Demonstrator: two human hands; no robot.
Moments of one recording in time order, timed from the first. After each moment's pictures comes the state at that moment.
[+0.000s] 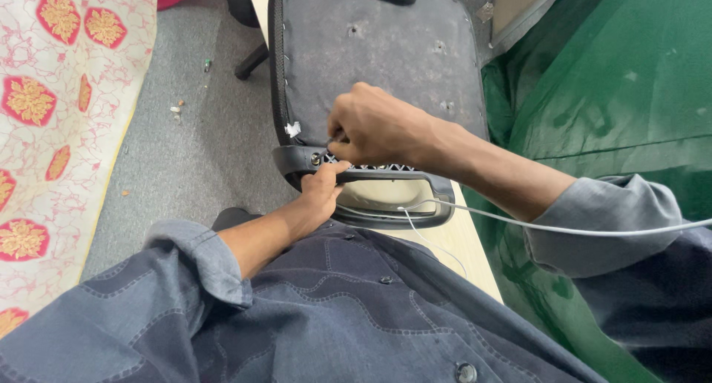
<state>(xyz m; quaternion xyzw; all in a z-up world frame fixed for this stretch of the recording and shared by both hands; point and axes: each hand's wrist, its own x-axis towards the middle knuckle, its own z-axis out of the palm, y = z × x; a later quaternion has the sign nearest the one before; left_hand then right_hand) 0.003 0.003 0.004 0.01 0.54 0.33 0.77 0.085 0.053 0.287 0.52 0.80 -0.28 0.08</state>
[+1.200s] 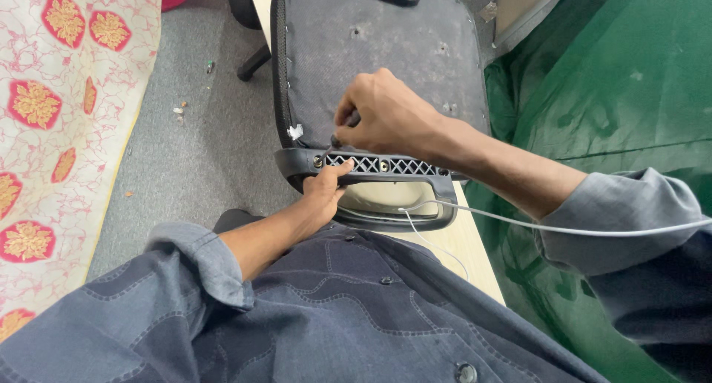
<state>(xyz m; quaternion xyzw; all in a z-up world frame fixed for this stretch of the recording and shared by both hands) 0.005 0.009 0.022 0.04 0.53 0.32 0.79 0.106 0.068 0.286 0.57 0.76 -0.32 -0.01</state>
